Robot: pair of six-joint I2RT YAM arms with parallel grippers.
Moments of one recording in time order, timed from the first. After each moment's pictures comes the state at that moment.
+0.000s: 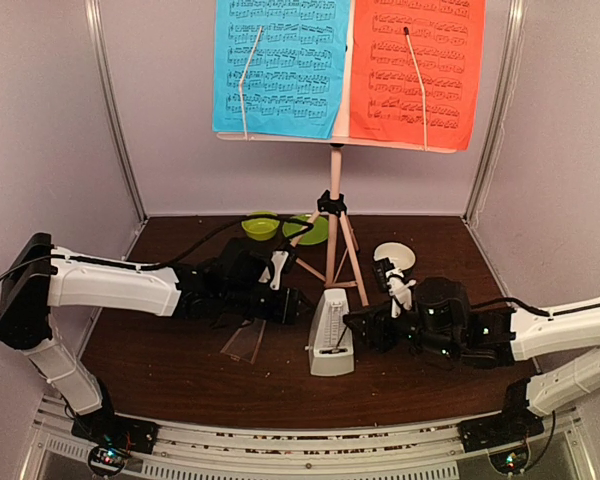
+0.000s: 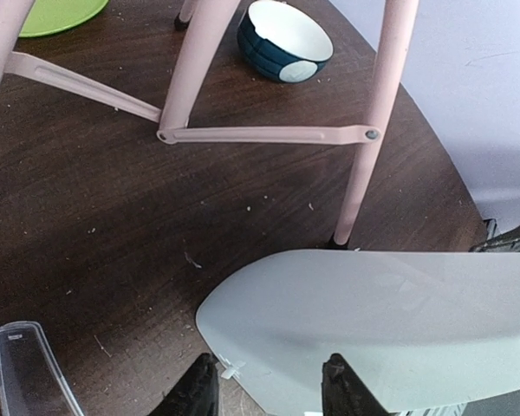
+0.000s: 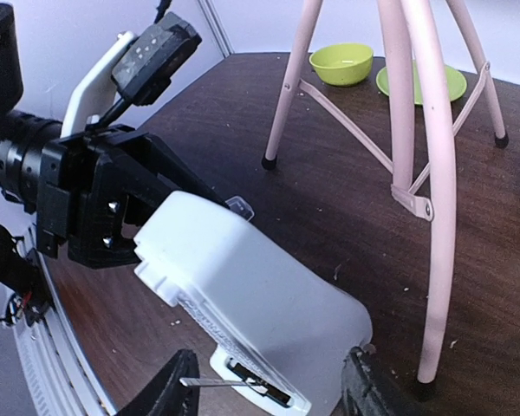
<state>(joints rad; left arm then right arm) -0.98 1.63 1.02 -0.02 0.06 -0.57 1.09 1.16 0.56 0.19 0.23 0.47</state>
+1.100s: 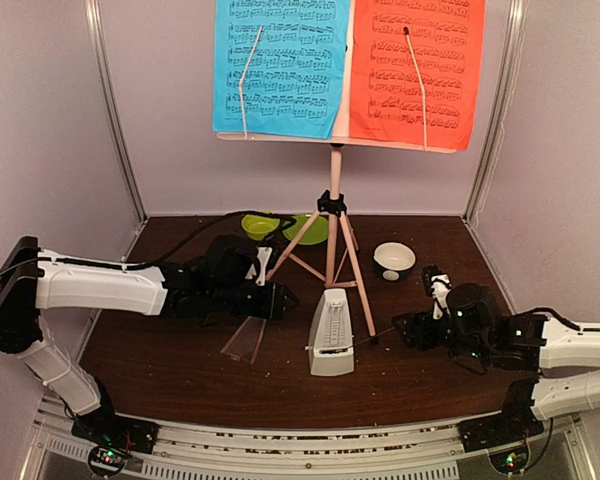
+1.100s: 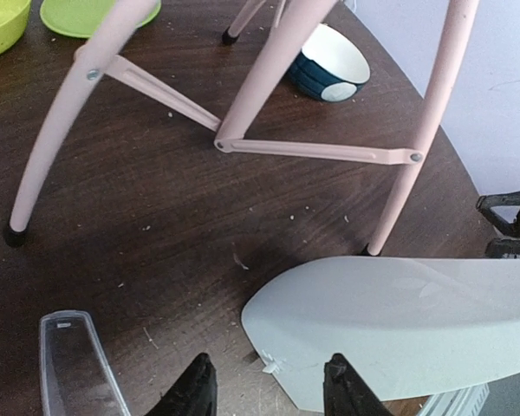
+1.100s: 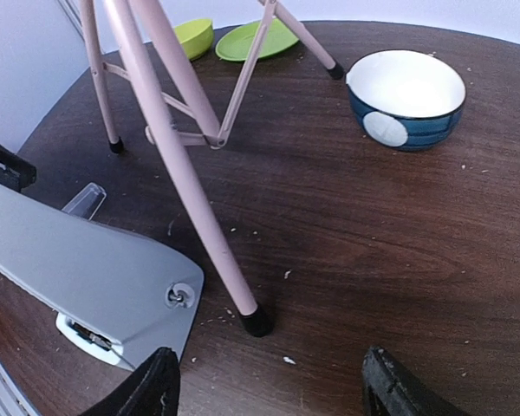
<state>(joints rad) -0.95 1.57 0.97 -0.03 0.01 -0.57 0.93 0.90 0.42 -0.10 0.35 0.53</state>
